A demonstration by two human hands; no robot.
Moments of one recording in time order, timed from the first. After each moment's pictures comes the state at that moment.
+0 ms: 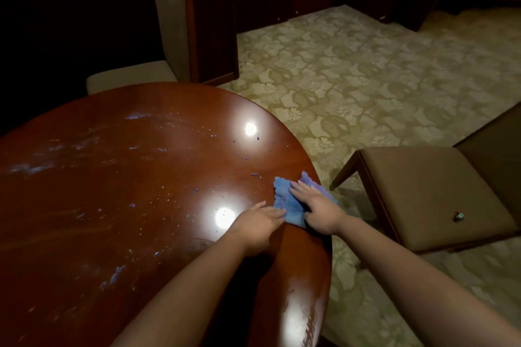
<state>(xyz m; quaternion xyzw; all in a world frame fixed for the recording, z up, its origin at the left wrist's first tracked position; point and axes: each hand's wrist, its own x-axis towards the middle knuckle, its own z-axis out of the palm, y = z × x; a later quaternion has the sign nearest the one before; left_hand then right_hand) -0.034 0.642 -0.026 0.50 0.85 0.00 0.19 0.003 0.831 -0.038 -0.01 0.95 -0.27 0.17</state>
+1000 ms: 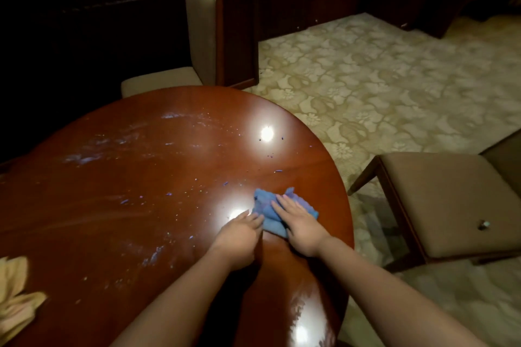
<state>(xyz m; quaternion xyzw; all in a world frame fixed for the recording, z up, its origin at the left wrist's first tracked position) -0.007 0.557 -0.017 0.43 0.88 -0.12 0.17 0.023 0.737 -0.054 -0.09 0.96 -0.21 0.14</state>
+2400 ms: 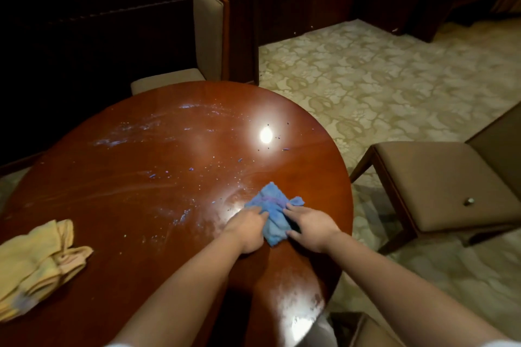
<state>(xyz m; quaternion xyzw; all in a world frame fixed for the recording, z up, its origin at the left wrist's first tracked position) 0.056 0.517 -0.009 0.35 0.92 0.01 0.20 0.108 0.693 -0.021 -0.07 0.98 -0.10 0.15</state>
